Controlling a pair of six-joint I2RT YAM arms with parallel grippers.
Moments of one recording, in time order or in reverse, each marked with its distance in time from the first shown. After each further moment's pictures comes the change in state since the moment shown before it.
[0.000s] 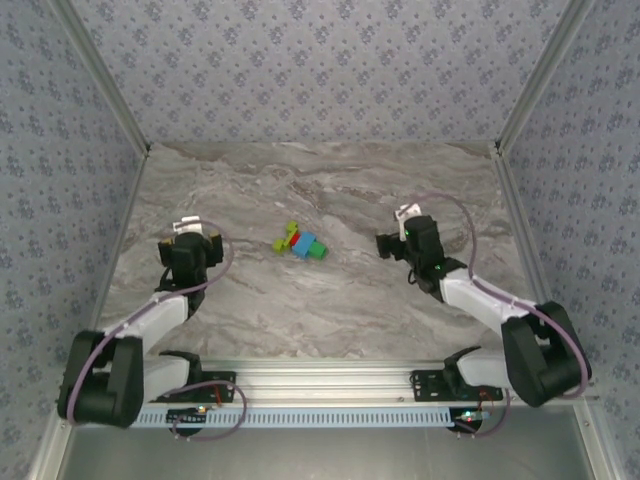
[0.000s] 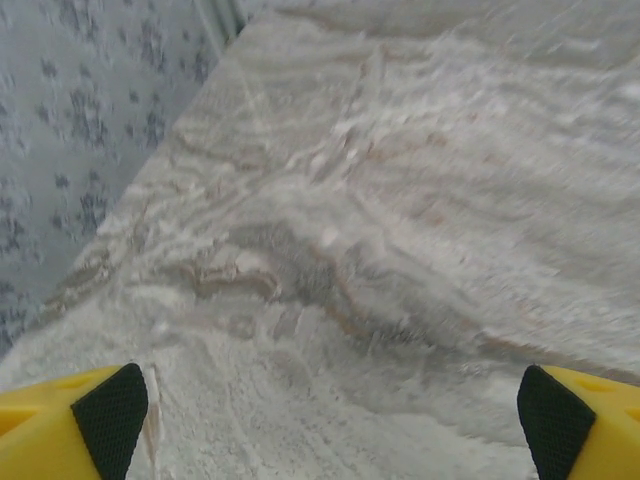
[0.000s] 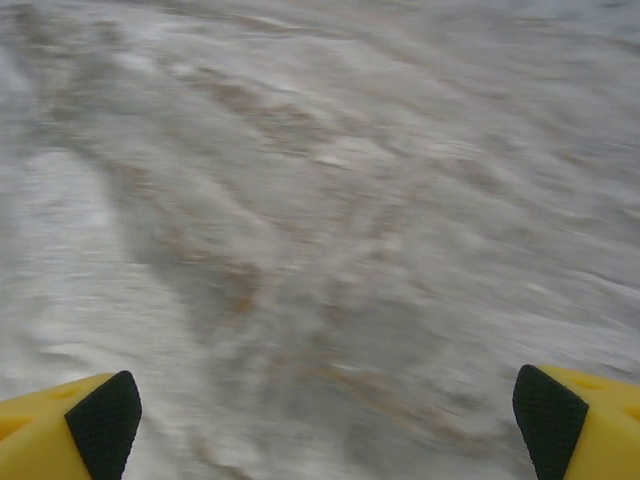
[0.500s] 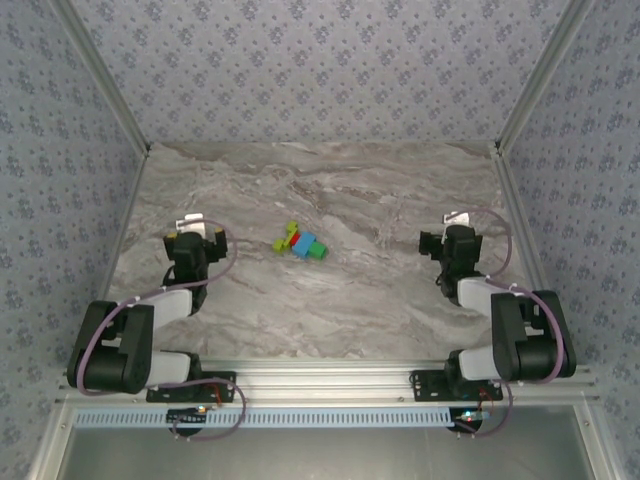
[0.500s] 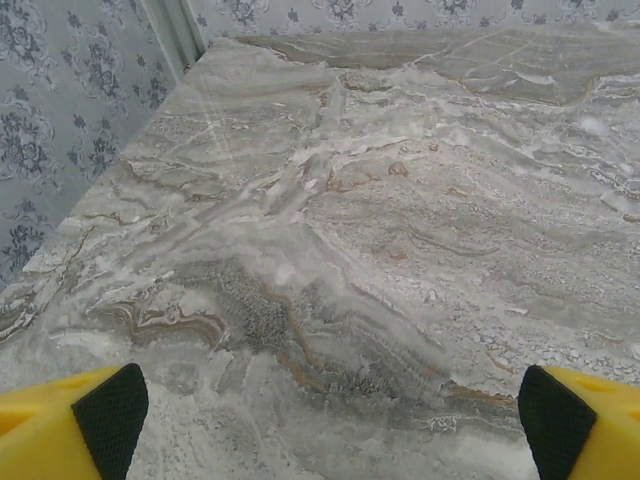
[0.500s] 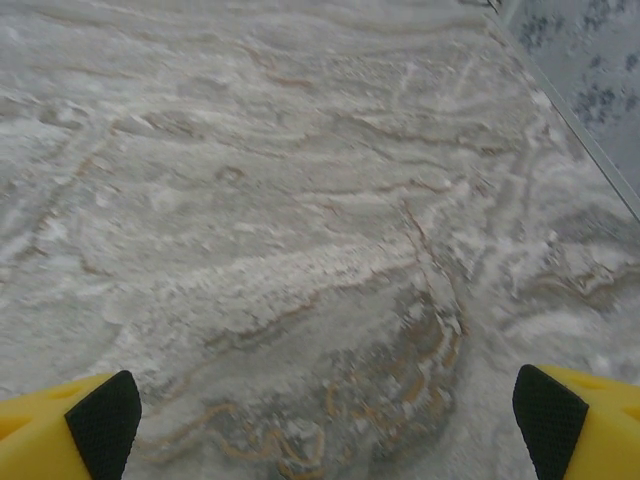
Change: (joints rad) left arm 0.042 0.127 -0.026 0.256 0.115 0.029; right arm -0.336 0.124 -0.150 0.345 -0.055 0.005
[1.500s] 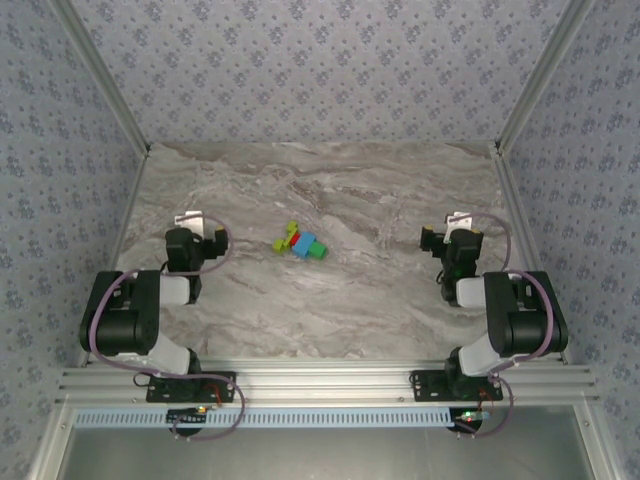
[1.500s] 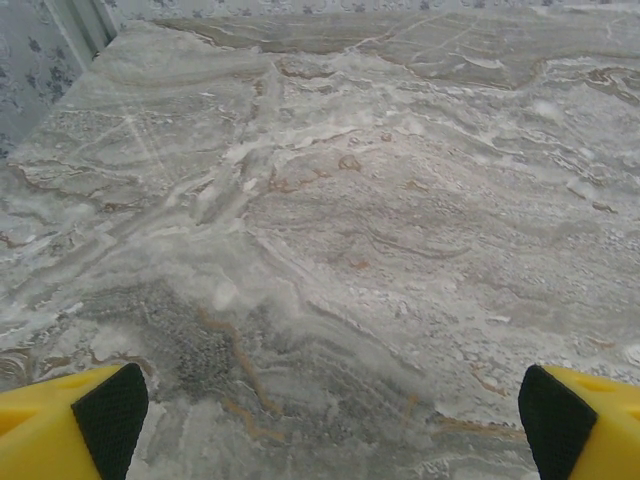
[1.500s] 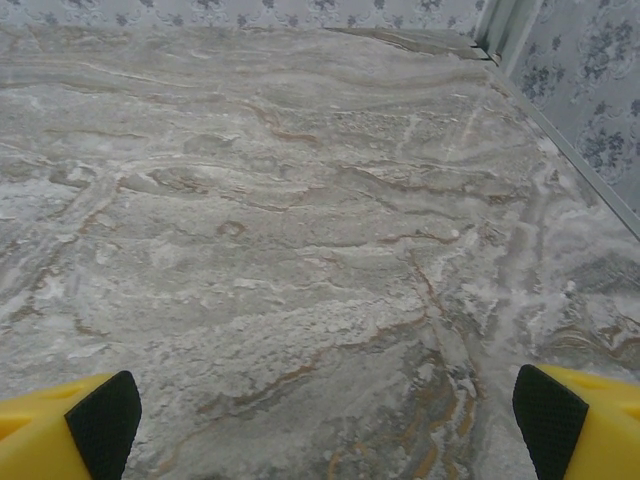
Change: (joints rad) left arm 0.119 0.211 0.048 0.163 0.266 0.045; right arm -0.051 0.138 -0.049 0.293 -0.060 -0.010
